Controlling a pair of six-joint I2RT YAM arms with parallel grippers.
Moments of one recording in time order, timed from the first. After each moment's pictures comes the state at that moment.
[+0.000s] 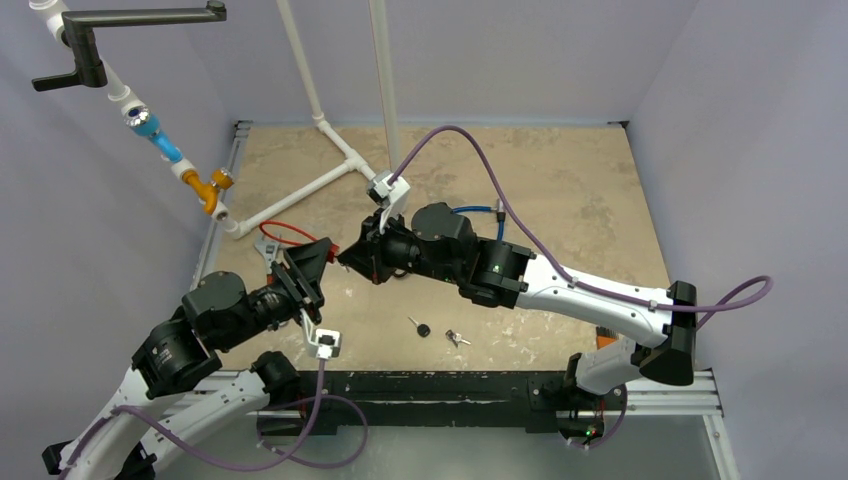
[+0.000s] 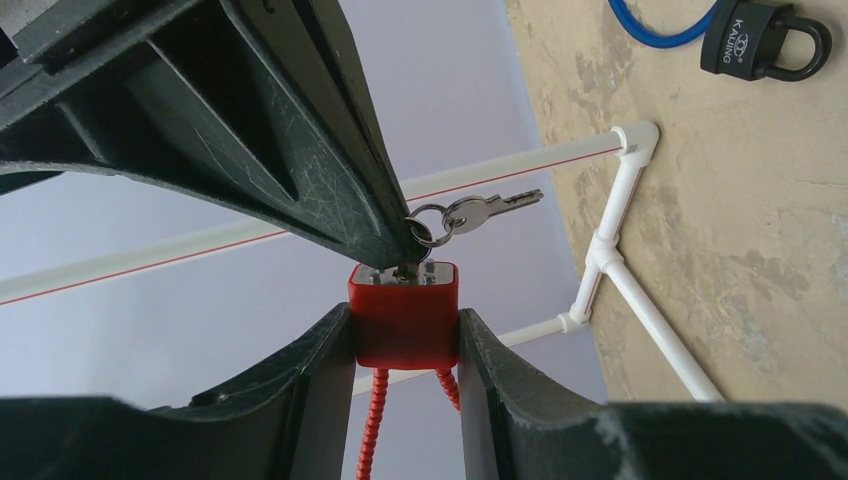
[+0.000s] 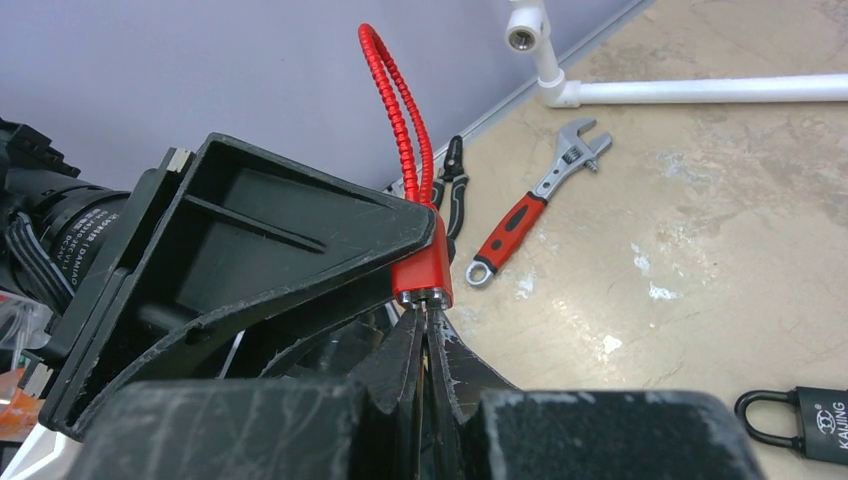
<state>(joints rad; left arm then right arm) -0.85 0.43 0.93 -0.74 0.03 1.64 1.20 1.44 1.41 -0.15 0.05 0.45</state>
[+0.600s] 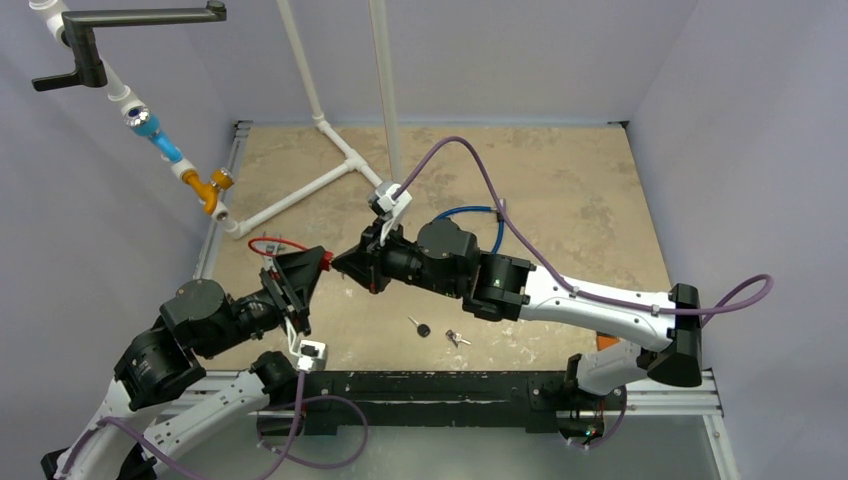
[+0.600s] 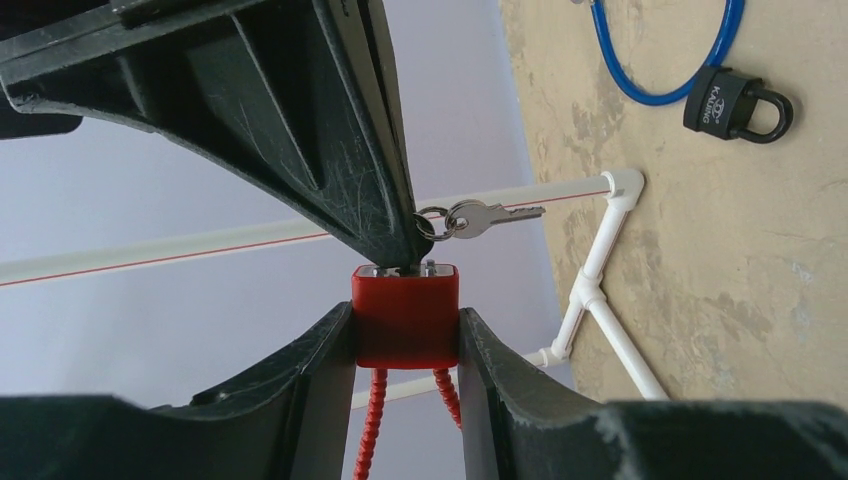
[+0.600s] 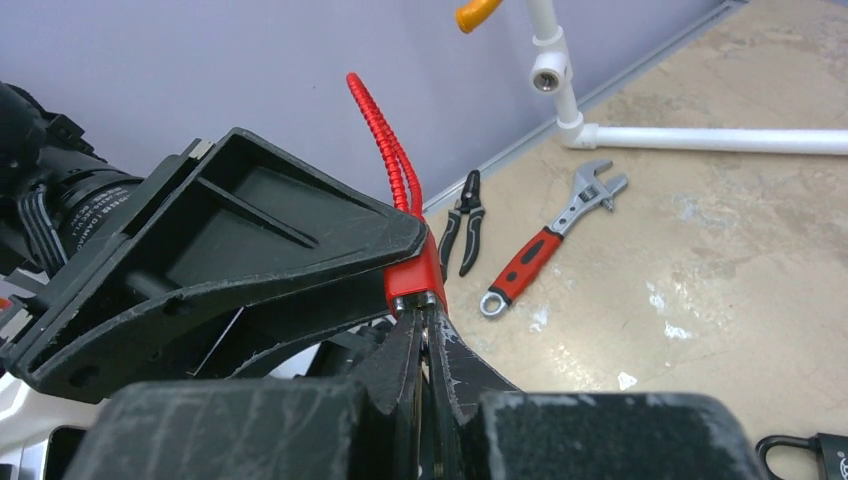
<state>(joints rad) -0.84 0.39 0.97 -0.80 0.12 1.56 1.25 1.41 1.34 -0.02 0.10 0.42</state>
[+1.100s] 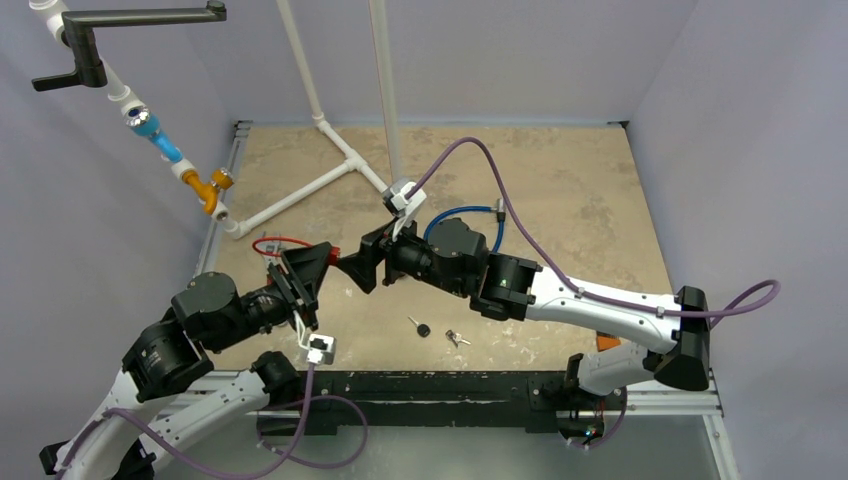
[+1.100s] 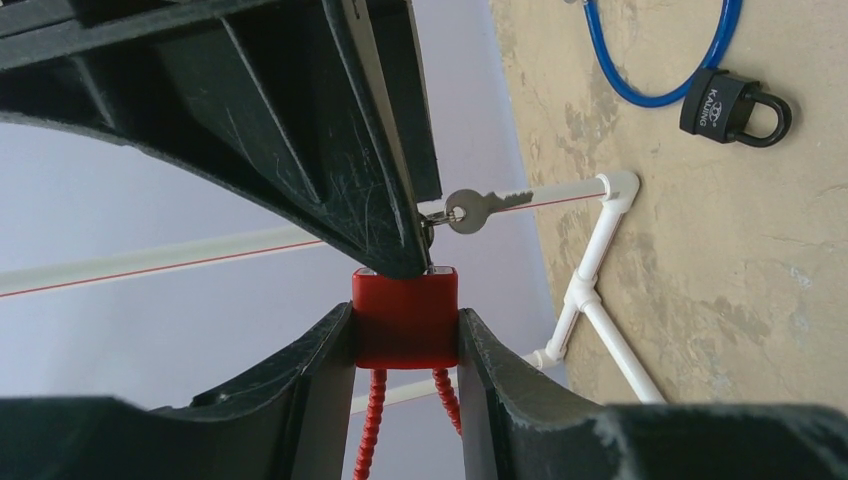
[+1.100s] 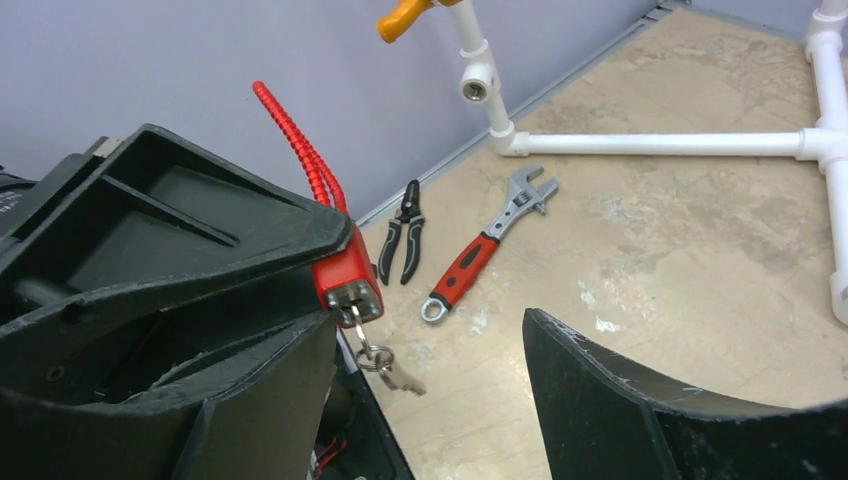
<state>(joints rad) -0.85 0.43 0.98 -0.78 0.10 1.54 1.23 1.36 1.25 0.02 0.17 0.37</state>
